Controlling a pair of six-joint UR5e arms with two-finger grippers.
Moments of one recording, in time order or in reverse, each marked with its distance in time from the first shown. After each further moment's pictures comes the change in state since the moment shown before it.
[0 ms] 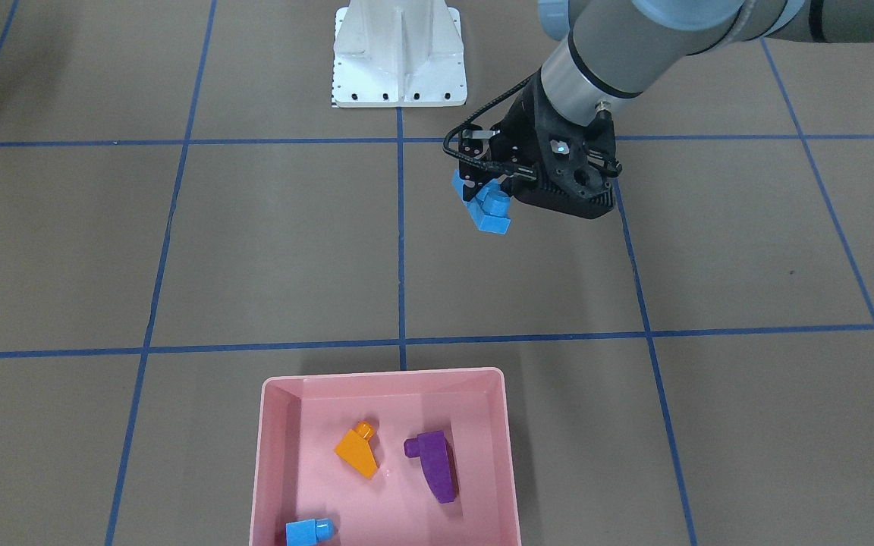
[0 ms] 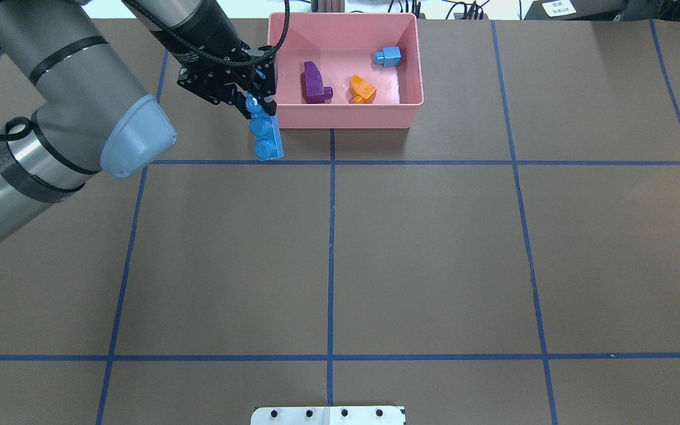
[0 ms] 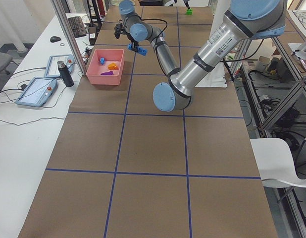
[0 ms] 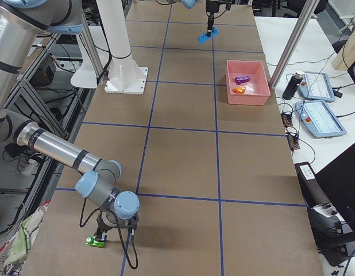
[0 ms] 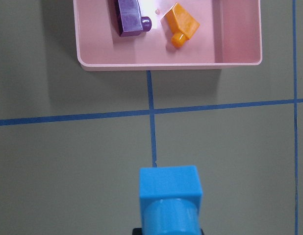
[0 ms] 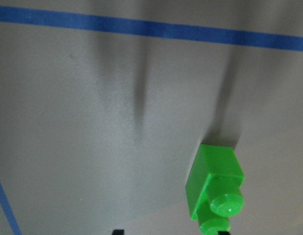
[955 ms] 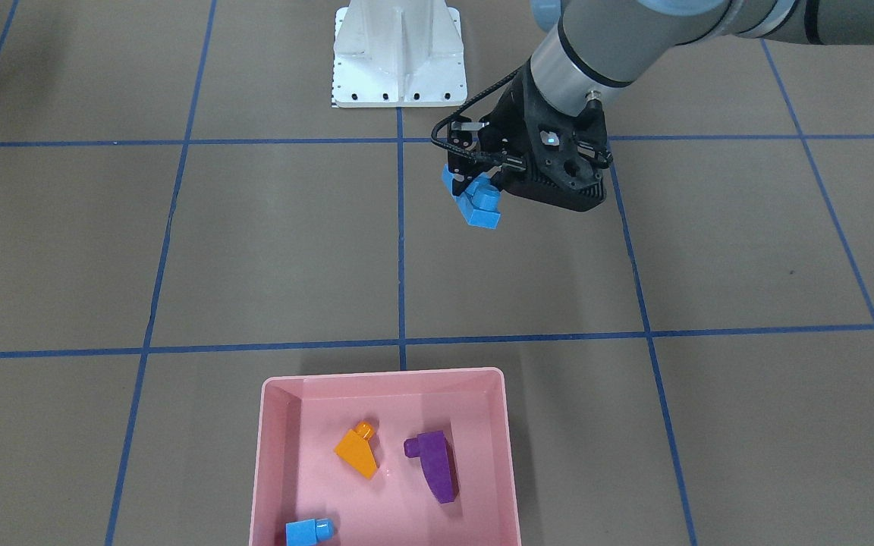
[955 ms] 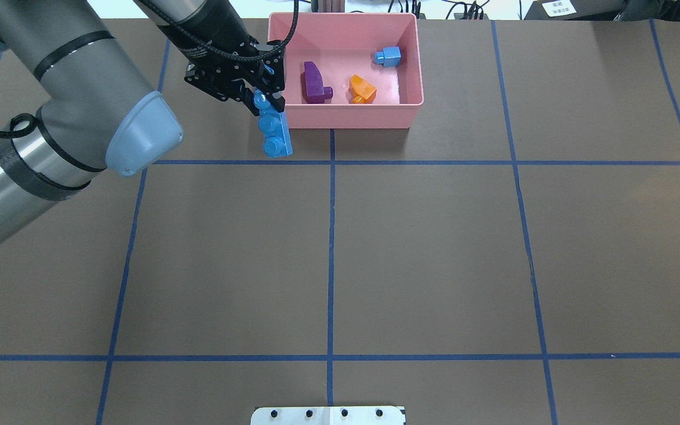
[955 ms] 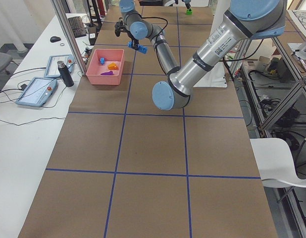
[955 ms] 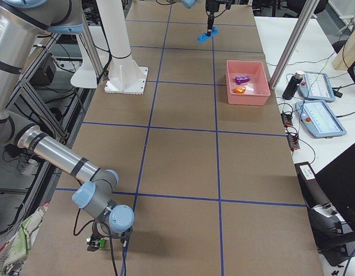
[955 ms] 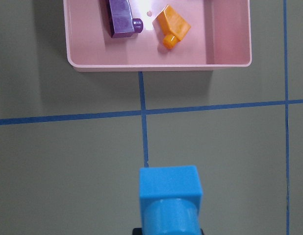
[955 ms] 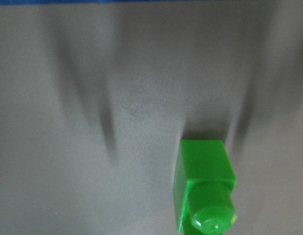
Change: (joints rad) left arm 0.004 -0.027 0.003 0.001 0.001 -0.024; right arm 0.000 0.048 -0.161 0.025 0.020 0.039
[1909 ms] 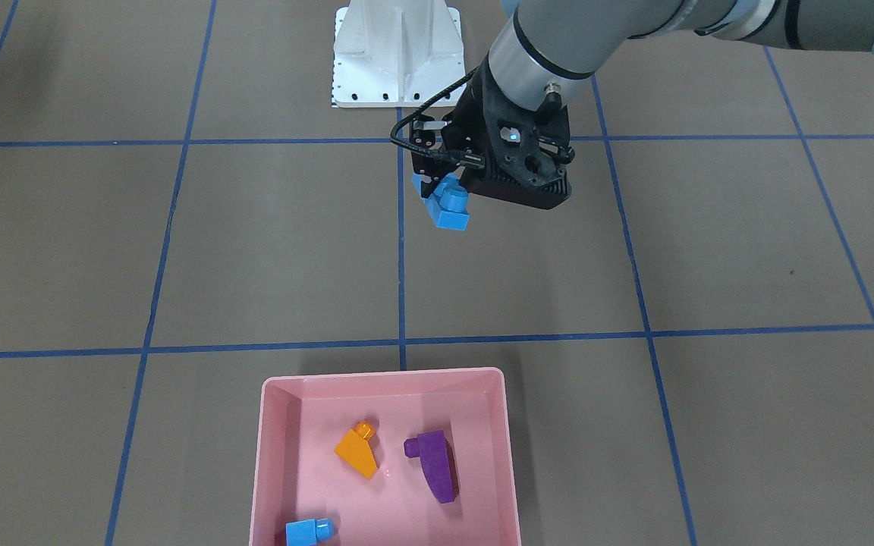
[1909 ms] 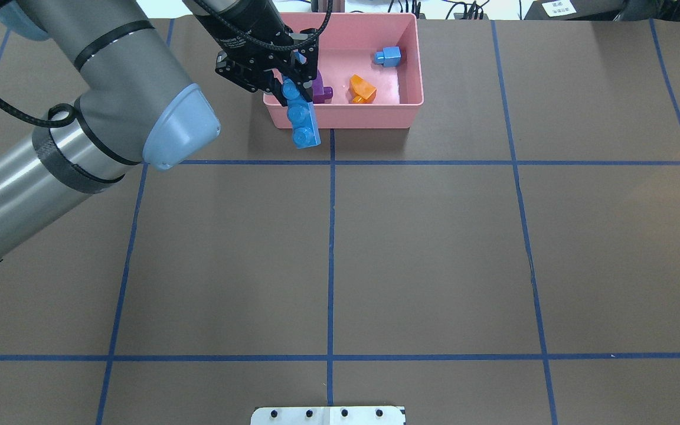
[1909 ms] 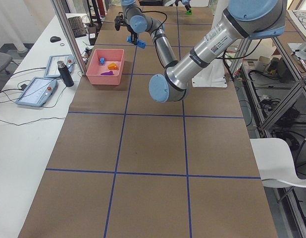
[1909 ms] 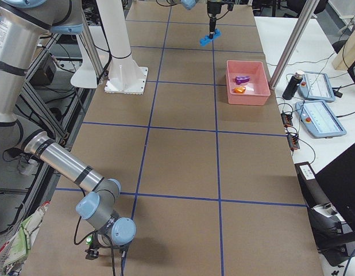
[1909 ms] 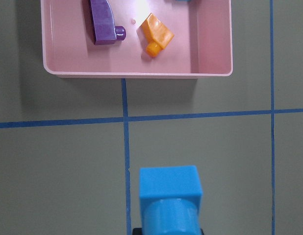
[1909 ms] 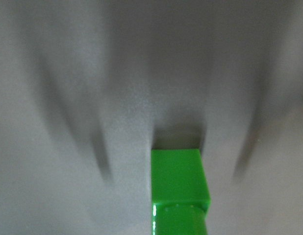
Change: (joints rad) left arm 0.028 -0.087 0.064 -0.002 0.065 -0.058; right arm -0.001 0.038 -0.109 0.027 -0.005 -0.001
